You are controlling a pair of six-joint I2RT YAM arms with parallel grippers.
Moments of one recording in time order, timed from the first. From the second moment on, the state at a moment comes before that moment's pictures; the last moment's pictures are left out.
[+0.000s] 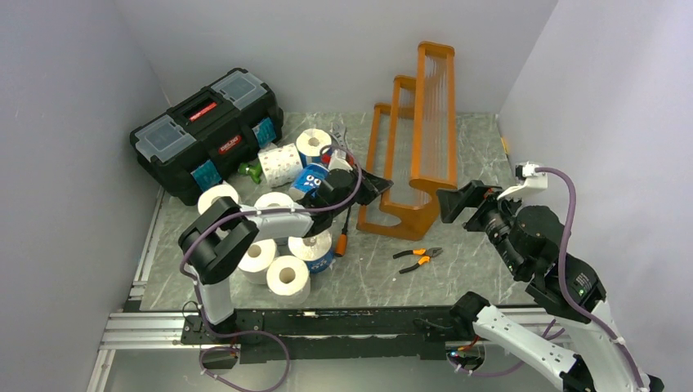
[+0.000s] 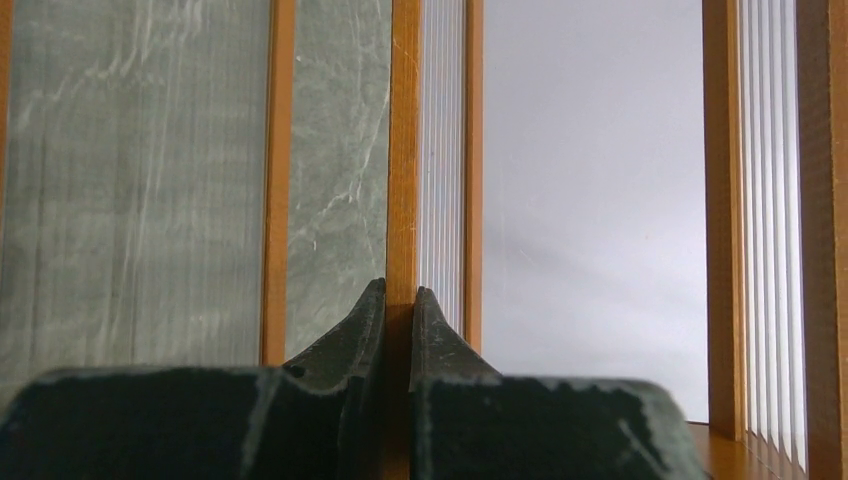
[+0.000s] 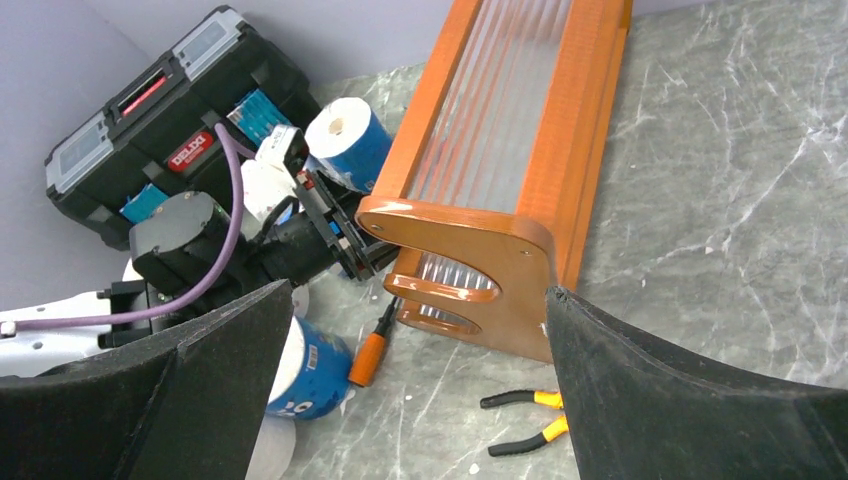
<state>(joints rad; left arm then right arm) -0.84 1.81 1.04 0.60 -0.05 -1.30 0.71 0.57 1.17 -0.78 0.47 0.48</state>
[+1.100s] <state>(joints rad) -0.58 1.84 1.22 0.38 0.32 -1.07 0.71 0.56 1.21 -0.85 0.43 0.50</state>
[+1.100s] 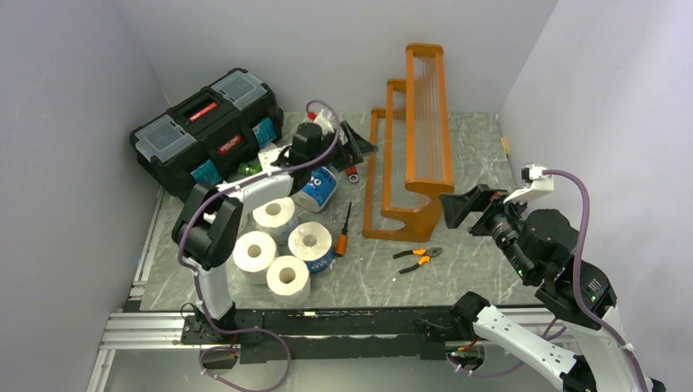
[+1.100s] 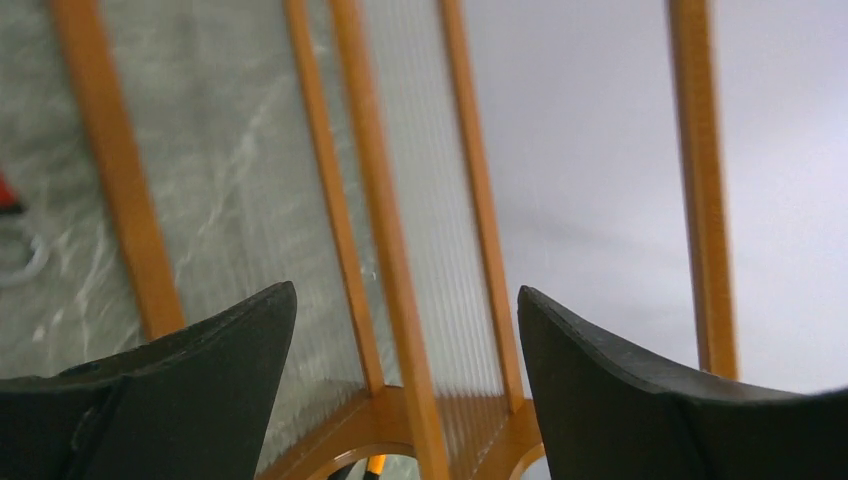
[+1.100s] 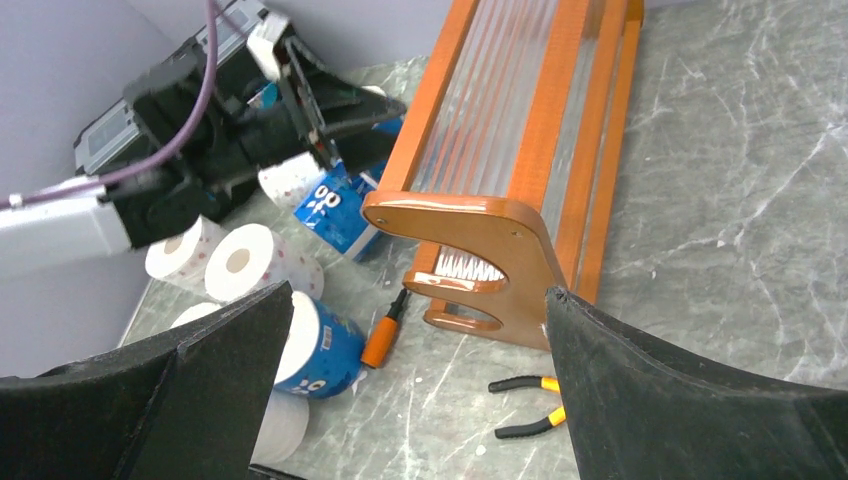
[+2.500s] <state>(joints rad) -0.53 2.31 1.80 0.22 0.86 -0.83 0.71 0.63 1.18 -0.83 0.39 0.48</state>
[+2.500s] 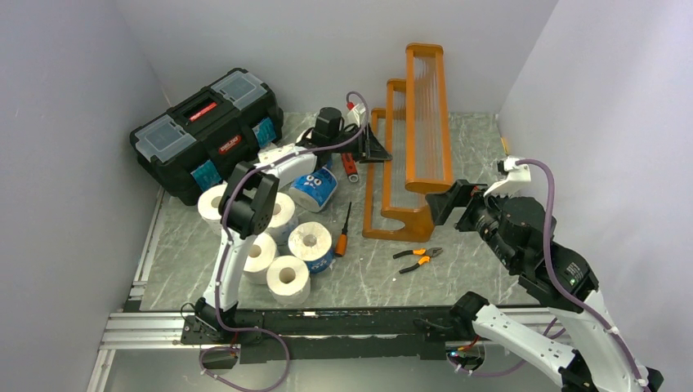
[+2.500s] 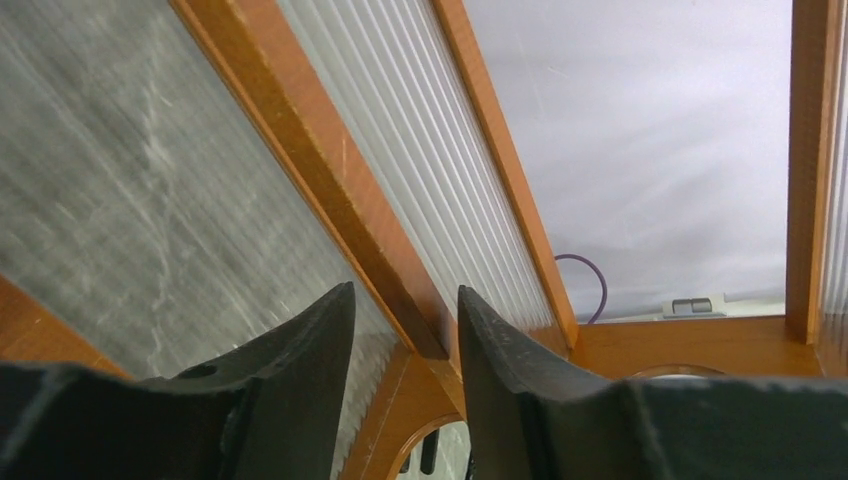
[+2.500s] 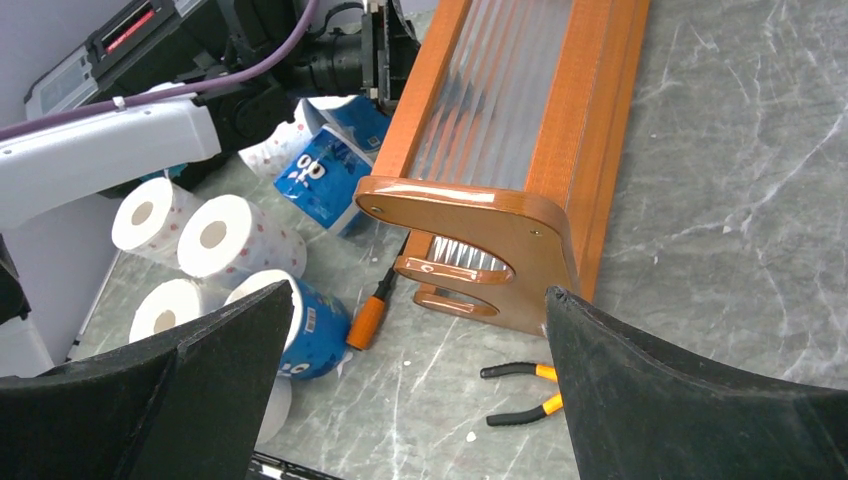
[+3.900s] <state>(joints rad) -0.68 2.15 1.21 1.03 0.36 -1.28 0.71 0.59 1.16 -0.86 0.49 0.56</state>
